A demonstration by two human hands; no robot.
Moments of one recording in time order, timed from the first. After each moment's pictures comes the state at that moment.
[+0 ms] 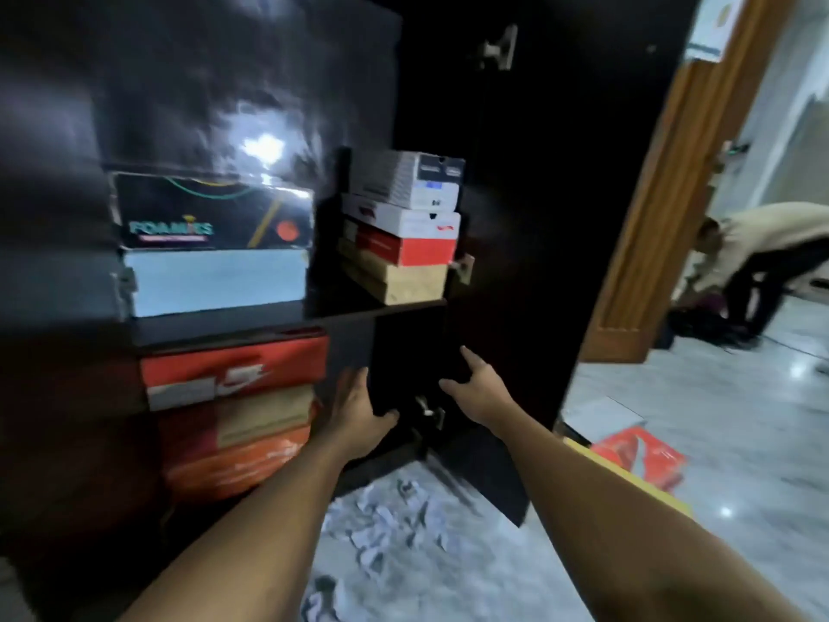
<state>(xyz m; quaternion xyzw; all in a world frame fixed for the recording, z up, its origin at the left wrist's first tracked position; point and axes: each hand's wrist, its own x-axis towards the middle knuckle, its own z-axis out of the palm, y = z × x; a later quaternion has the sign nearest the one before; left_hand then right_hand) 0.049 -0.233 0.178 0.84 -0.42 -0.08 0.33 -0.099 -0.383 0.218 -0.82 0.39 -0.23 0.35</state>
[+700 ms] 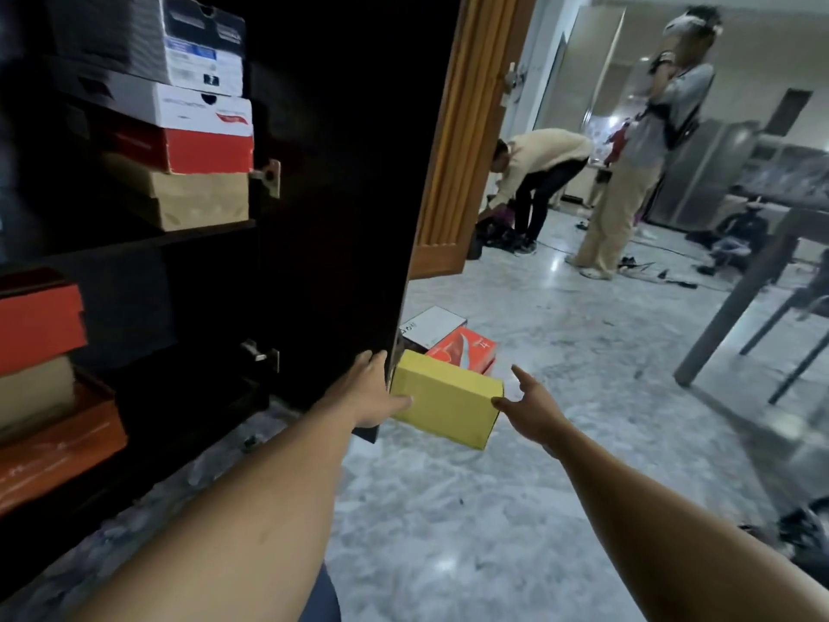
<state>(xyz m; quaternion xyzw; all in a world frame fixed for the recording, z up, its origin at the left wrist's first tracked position) -0.107 -0.381 0.125 0.70 -0.64 -0.23 0.22 -0.365 -0.416 0.137 -0.66 0.66 -0.25 0.27</state>
